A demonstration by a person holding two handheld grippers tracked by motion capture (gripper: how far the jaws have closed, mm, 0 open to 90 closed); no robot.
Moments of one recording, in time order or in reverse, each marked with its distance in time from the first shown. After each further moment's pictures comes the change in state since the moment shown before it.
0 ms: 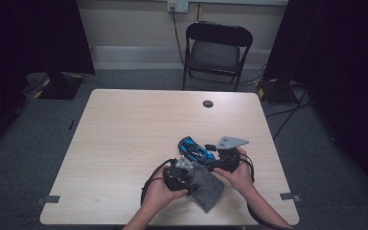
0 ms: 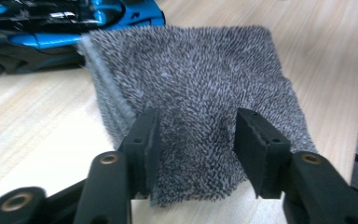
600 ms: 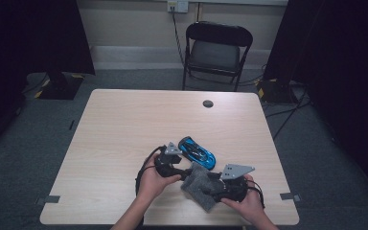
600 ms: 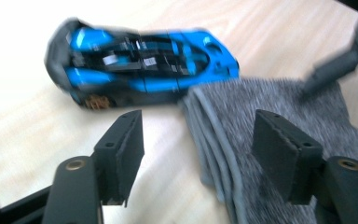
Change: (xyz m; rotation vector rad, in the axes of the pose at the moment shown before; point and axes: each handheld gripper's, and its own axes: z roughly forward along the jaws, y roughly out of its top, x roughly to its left) left arm 0.038 0.013 -0.009 -0.118 0.132 -0.024; right arm 0.055 -0.041 -0.035 0.081 0.097 -0.014
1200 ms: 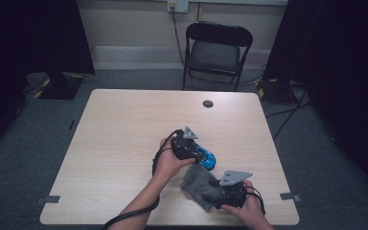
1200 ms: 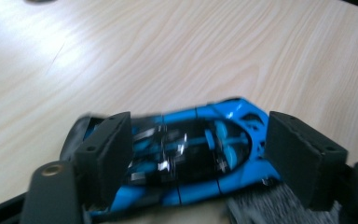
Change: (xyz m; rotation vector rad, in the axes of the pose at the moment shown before) left arm 0.015 0.050 0.052 -0.014 0.016 0.121; right arm 0.003 -0.021 0.008 0.076 -0.001 0.014
